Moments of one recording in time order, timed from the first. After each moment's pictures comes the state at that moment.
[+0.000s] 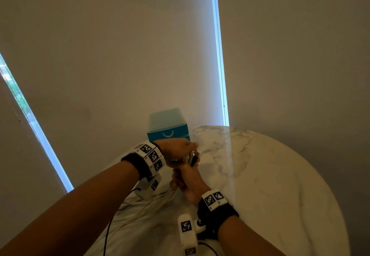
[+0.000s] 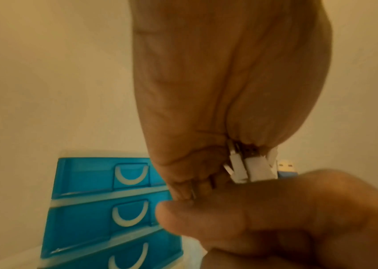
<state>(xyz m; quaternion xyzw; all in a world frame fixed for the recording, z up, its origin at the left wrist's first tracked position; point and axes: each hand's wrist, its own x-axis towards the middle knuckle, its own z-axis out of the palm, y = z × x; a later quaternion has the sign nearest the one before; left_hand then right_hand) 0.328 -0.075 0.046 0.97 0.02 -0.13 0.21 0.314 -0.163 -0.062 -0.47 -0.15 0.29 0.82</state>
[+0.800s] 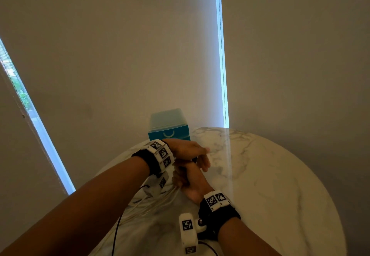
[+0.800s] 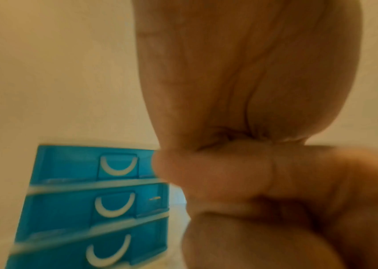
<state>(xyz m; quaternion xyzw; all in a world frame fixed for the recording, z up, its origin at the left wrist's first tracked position) 0.334 -0.098 0.042 0.94 0.01 -0.22 0.27 0.322 -0.166 -0.062 -0.32 -0.11 0.36 0.87</state>
